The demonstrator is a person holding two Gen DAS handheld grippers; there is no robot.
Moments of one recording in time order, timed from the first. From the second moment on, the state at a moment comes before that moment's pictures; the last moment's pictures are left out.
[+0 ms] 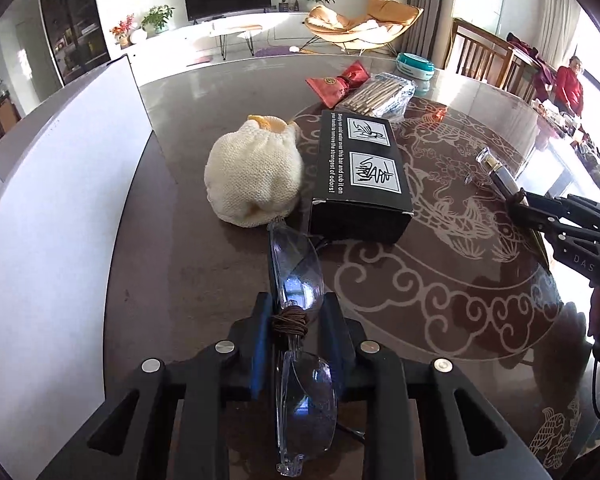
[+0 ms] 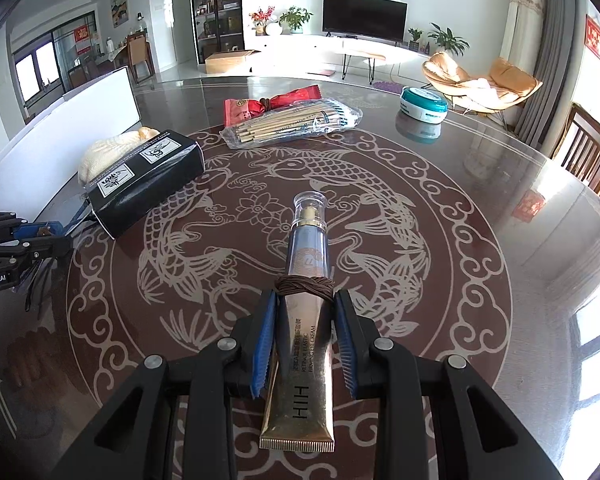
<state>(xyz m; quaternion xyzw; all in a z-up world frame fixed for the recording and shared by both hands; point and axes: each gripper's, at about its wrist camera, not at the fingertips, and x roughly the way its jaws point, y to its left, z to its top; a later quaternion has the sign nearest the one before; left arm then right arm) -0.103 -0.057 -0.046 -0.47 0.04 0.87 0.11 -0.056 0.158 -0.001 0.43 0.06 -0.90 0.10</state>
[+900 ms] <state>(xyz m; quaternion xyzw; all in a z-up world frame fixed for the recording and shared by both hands) -0.083 -0.034 -0.058 -0.46 0.02 0.89 0.04 -0.057 0.163 -0.001 0.43 0.05 -0.90 0.10</state>
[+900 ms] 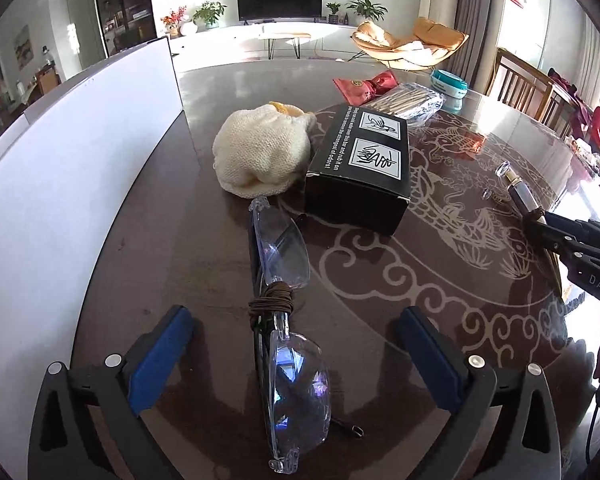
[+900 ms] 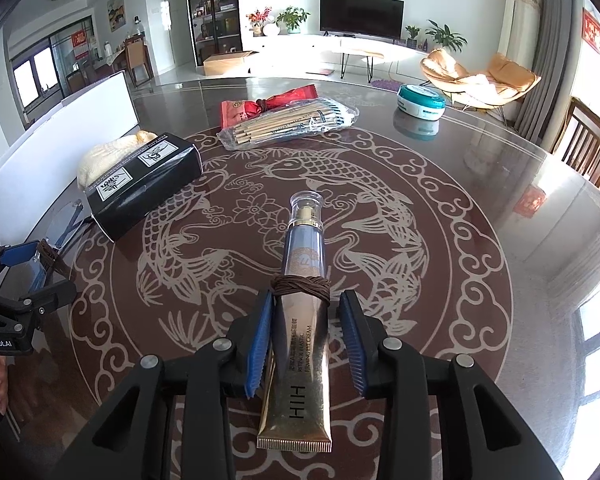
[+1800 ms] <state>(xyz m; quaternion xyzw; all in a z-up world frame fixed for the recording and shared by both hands) -0.082 -0.035 -0.059 -0.46 0.02 0.89 0.03 -0.057 0.165 -0.003 0.43 0.05 -0.90 0.09</state>
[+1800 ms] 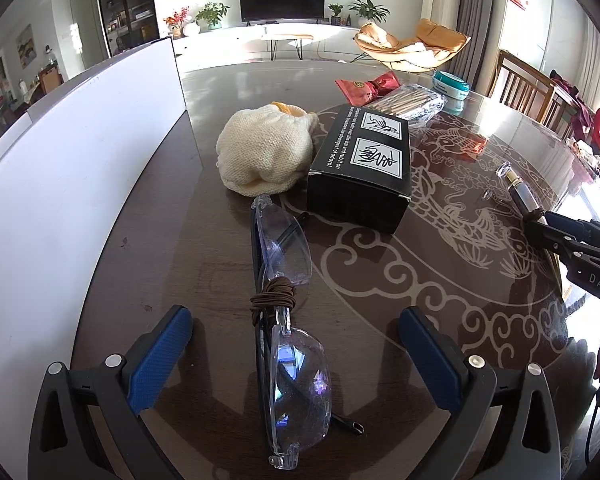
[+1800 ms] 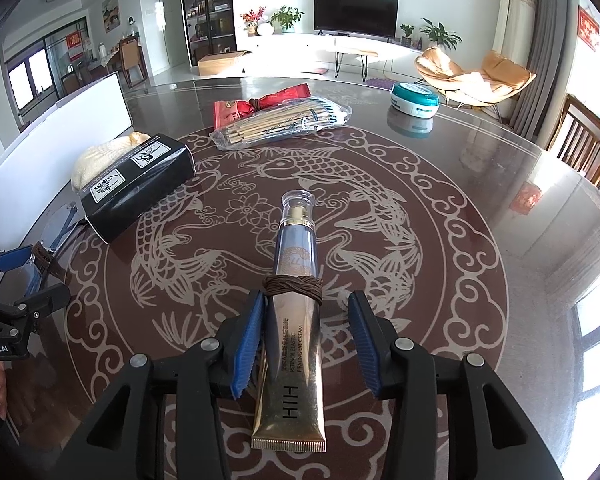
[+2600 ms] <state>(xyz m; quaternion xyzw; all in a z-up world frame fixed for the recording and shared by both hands) -0.082 -0.035 -0.059 -0.46 0.02 0.89 0.03 -0.063 0.164 -0.011 0.45 0.05 -0.88 0.09</state>
